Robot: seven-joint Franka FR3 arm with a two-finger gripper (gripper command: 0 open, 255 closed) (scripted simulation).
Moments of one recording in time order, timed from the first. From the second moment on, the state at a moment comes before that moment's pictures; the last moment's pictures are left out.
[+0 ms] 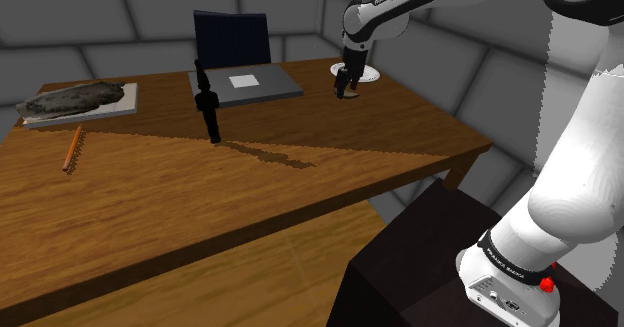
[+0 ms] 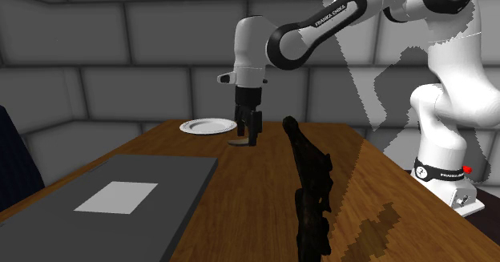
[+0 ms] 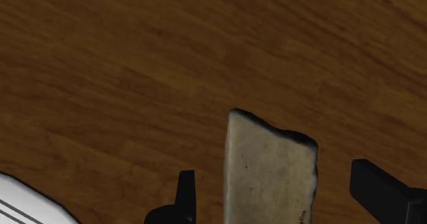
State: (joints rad) arm -0.12 0.24 -0.03 -1.90 0.02 2.18 -0.36
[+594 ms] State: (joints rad) arm -0.12 0.24 -0.03 -1.90 0.02 2.19 -0.36
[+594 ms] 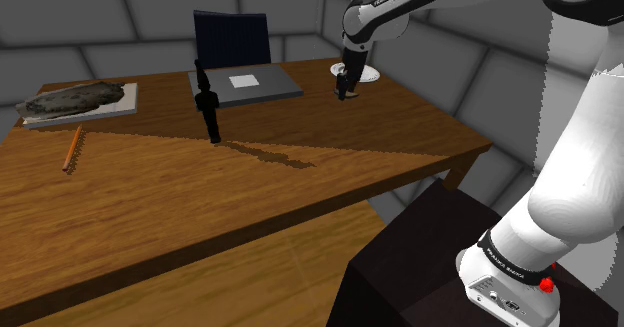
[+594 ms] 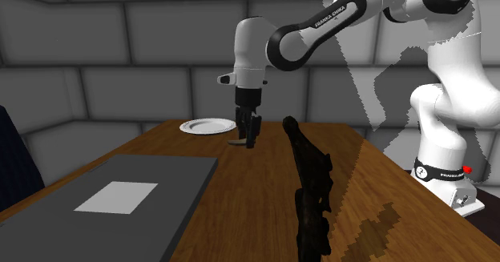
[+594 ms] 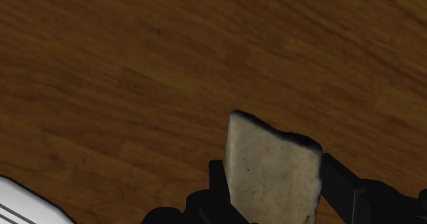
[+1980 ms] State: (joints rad) arm -0.12 0.18 -0.03 -1.81 0.01 2.05 -0.36
